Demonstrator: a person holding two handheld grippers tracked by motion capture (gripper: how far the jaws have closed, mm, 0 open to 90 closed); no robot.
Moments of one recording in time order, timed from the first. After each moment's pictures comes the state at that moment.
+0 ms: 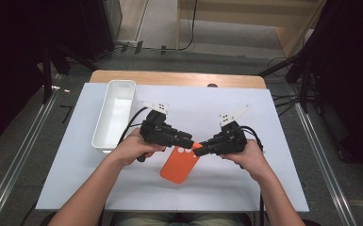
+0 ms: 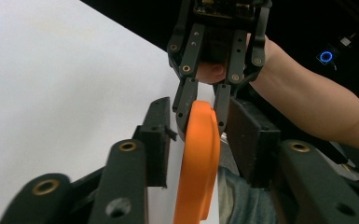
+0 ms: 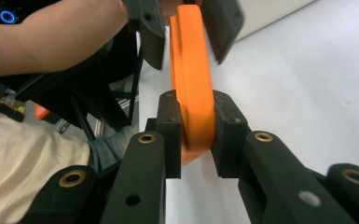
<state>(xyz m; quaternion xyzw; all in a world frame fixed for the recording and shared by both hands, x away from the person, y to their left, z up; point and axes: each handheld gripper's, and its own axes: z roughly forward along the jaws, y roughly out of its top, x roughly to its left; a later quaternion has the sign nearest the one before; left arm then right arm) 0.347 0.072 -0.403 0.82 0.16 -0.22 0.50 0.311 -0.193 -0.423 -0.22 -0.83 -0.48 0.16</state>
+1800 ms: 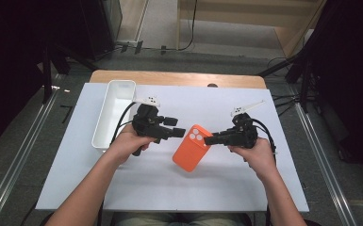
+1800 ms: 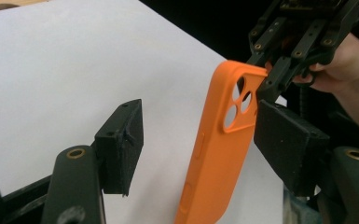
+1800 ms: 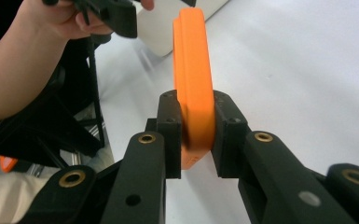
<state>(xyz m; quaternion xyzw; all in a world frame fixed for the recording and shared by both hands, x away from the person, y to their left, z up) 0.357 0.088 -0.398 0.83 0.25 -0.08 0.49 0.314 -0.221 -0.410 -0.36 -0.80 -0.46 0.12</state>
